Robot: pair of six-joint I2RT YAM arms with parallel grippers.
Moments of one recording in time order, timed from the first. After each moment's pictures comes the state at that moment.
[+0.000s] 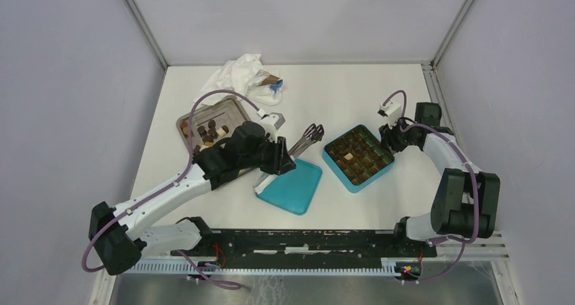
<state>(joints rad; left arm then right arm) -0.80 1.08 0.92 -0.44 0.15 -0.52 -0.15 1.42 0.85 -0.43 -0.54 -0.72</state>
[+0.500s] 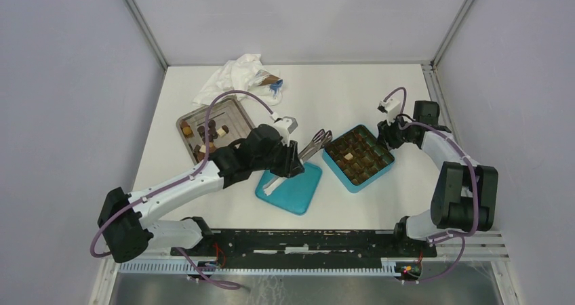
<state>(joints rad) -0.89 1.21 0.92 -0.37 0.10 -0.52 -0.15 1.46 0.86 -0.36 -0.61 -0.66</state>
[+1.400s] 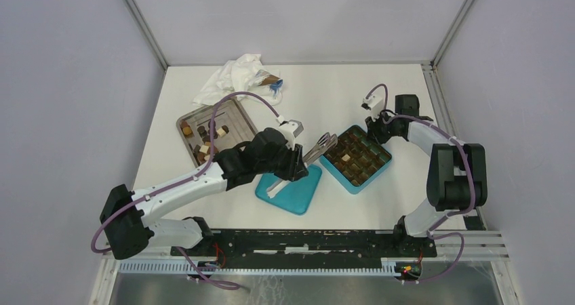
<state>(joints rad) -0.94 1.23 0.92 -0.34 0.08 -0.52 -0.02 1.63 0.95 -0.30 -0.52 -0.62</state>
